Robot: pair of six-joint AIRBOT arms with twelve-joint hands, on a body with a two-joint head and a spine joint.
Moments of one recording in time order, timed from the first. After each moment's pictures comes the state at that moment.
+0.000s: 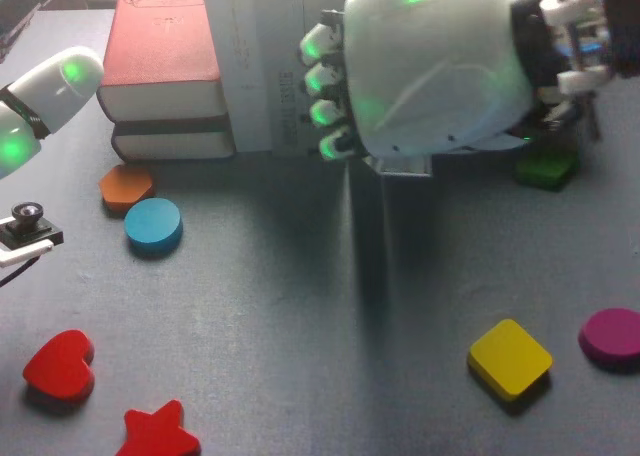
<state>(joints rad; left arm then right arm) 1.11 -1.16 1.39 -0.31 -1.53 0.08 -0.10 -1.05 1.00 -2.33 0.53 0.36</state>
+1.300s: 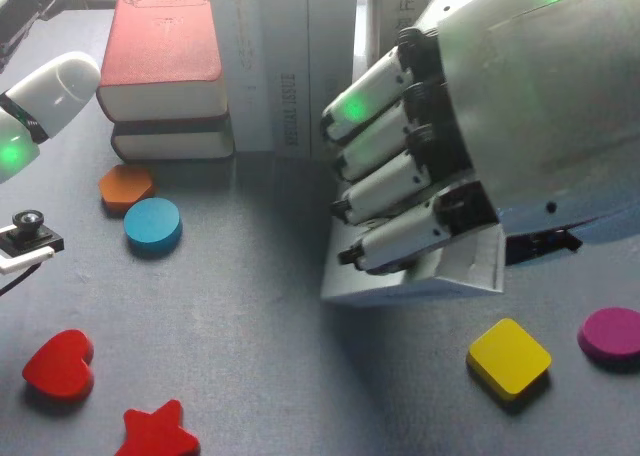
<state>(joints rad) 1.12 -1.17 1.39 -0.33 -1.53 0.08 0.02 -0.86 0.92 -1.96 0.93 0.37</state>
